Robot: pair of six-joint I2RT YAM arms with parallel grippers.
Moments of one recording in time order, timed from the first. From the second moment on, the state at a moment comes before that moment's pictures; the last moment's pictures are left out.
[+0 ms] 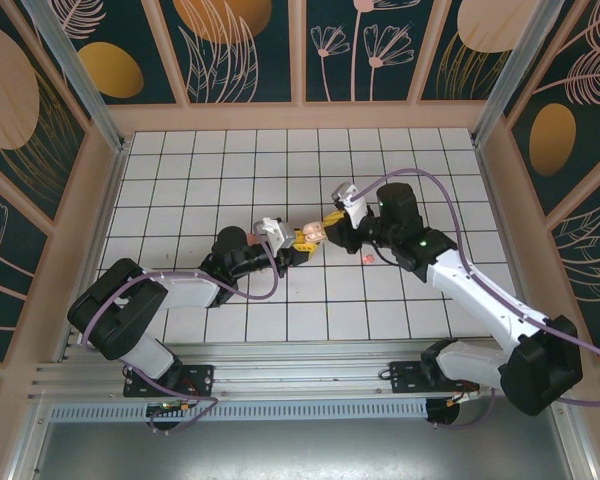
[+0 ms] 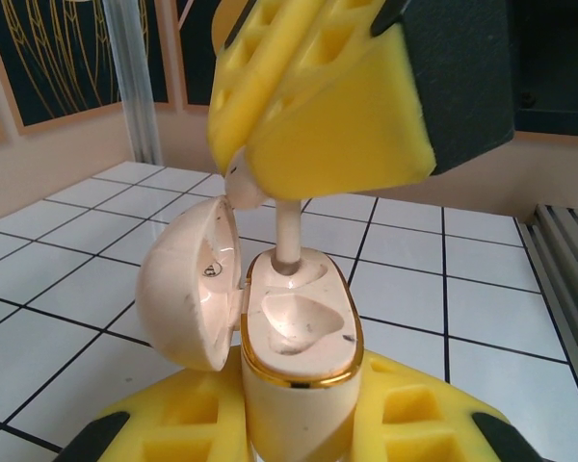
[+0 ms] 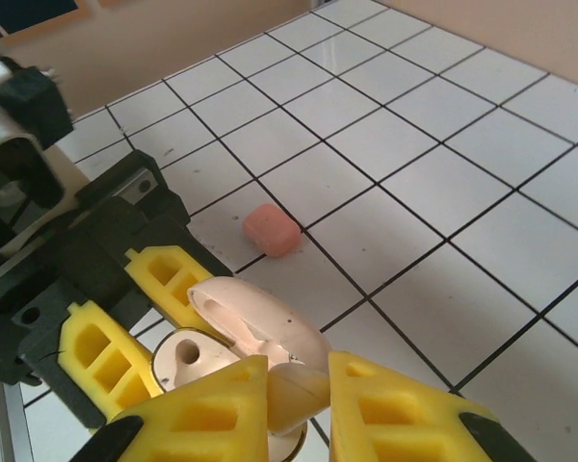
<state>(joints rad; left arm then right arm) -0.68 1.57 0.54 1.00 0.58 0.00 0.56 1.15 0.89 -0.22 -0.47 -0.15</state>
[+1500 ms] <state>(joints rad) -0.68 1.55 0.54 1.00 0.62 -0.01 0.56 1.09 0.83 -0.17 -0.52 -0.29</state>
